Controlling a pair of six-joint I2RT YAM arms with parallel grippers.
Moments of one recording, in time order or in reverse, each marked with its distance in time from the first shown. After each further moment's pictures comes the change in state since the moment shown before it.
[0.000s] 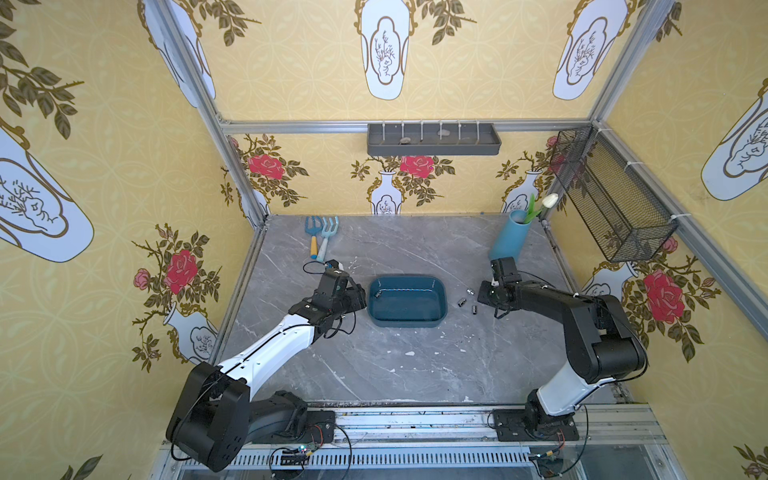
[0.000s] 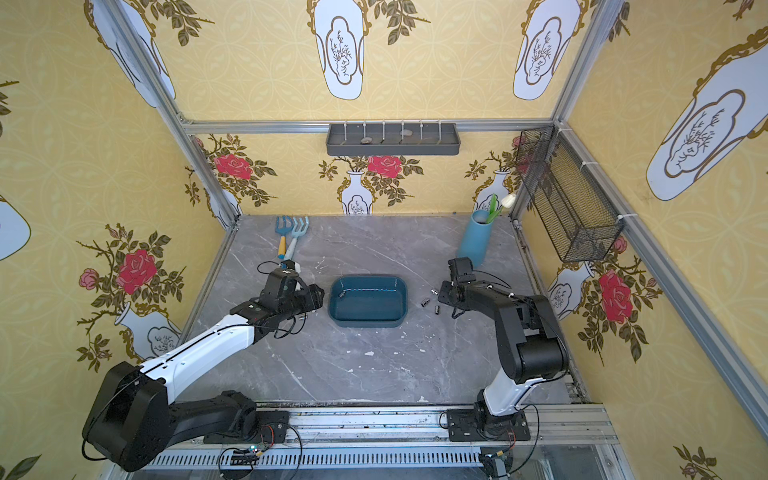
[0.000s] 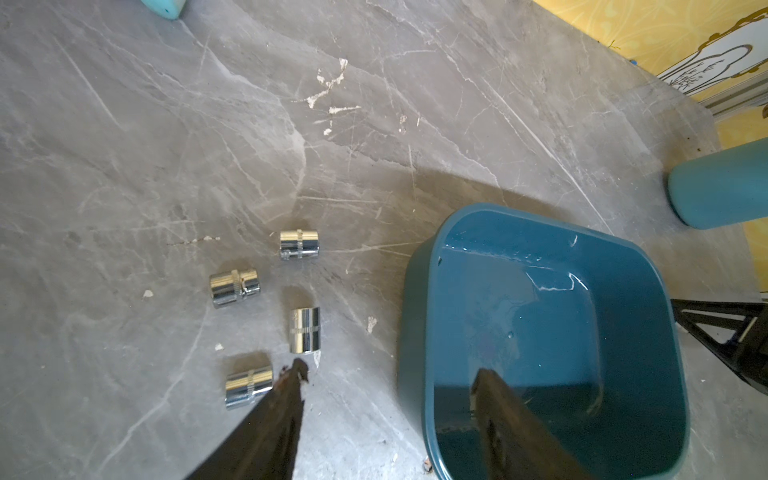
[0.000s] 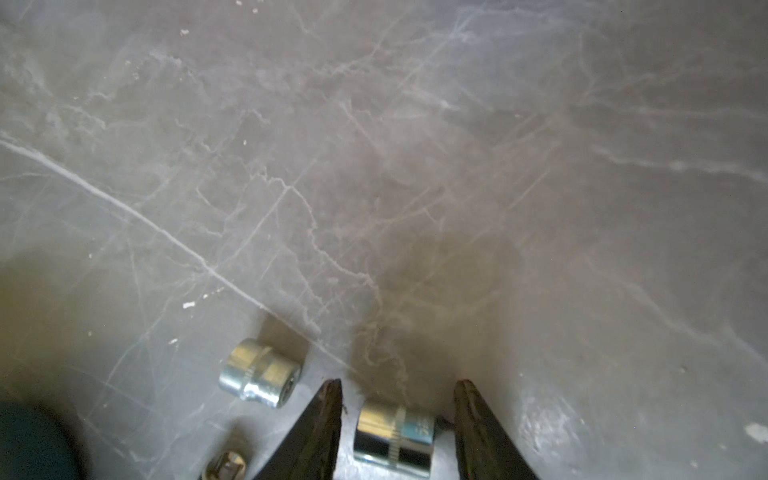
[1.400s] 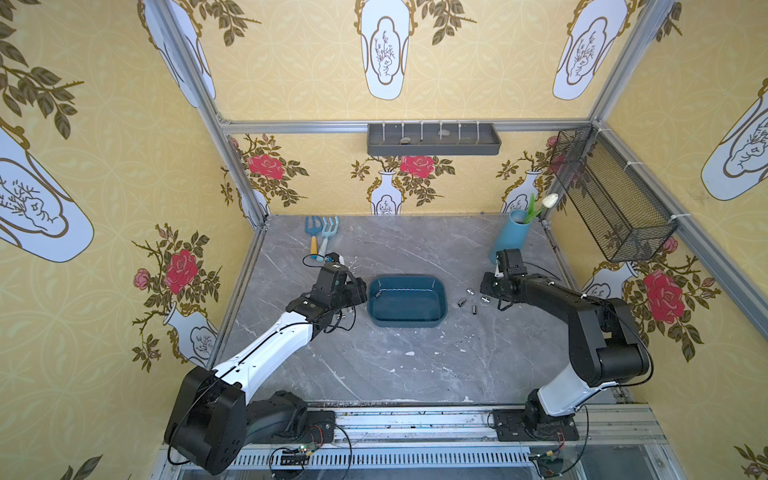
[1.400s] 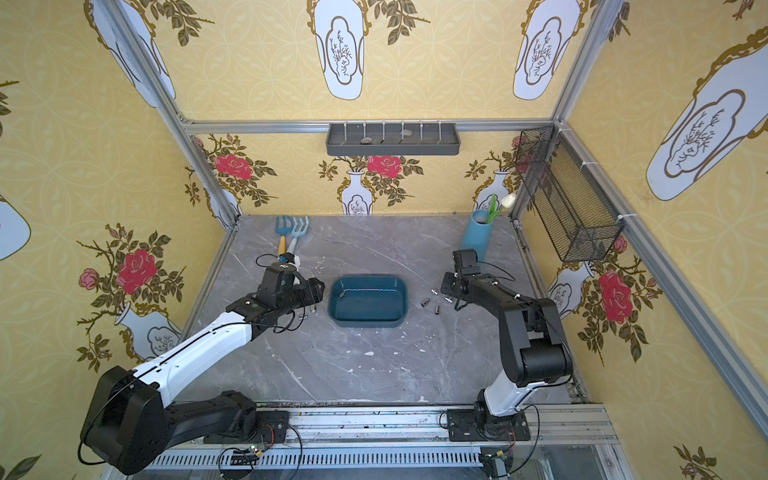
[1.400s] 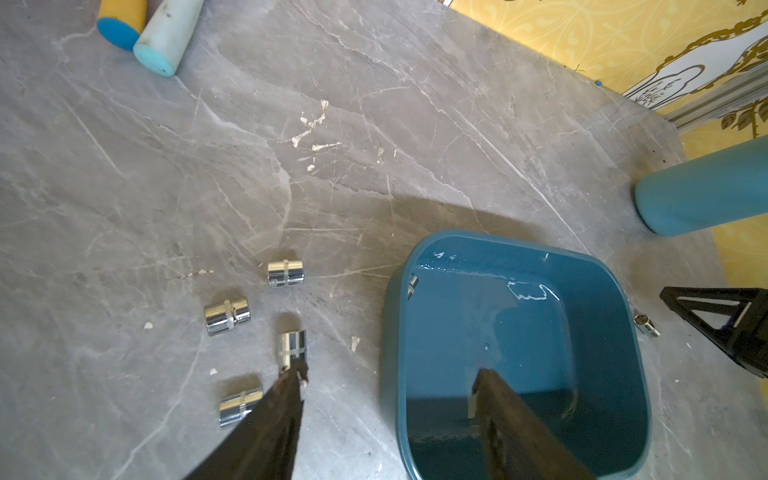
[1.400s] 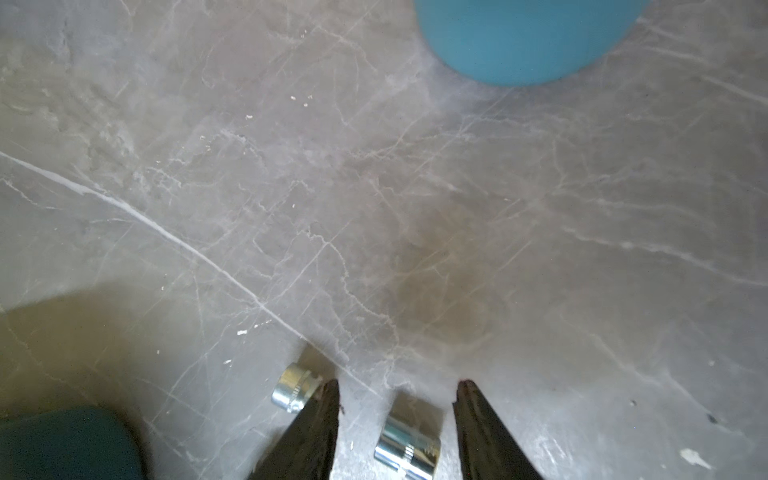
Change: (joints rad) left arm 0.000 -0.007 0.068 -0.024 0.010 0.035; right arm -0.032 -0.042 0.066 -0.053 -0.014 -0.045
